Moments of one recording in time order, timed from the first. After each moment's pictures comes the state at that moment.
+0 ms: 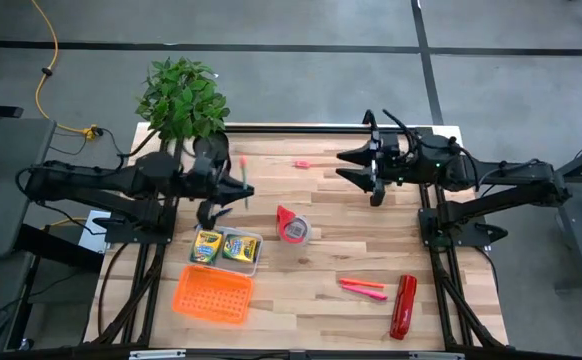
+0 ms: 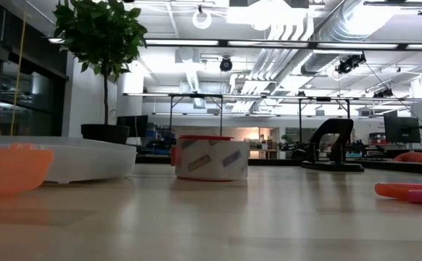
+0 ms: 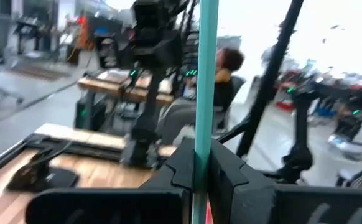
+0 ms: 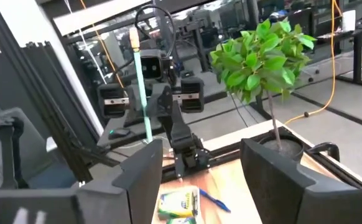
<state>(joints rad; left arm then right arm) 0.06 0.88 0.75 0.20 0.03 -0.22 -0.03 0.99 1.00 0.02 0.06 0.28</state>
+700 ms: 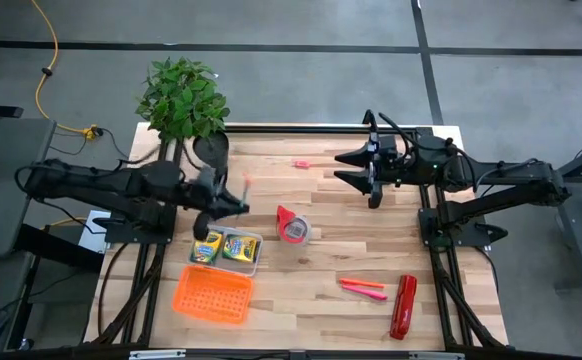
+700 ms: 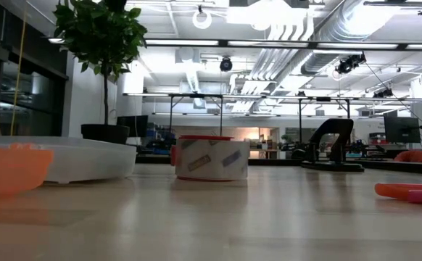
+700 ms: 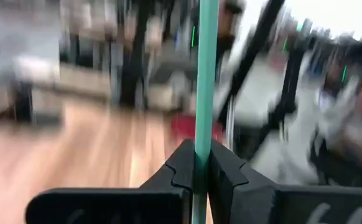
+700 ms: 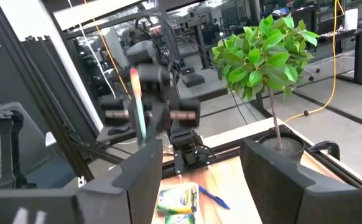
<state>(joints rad) 0.02 0.86 0.76 -0.10 0.08 -0.28 -0.03 1.00 1.00 0.02 0.06 0.26</state>
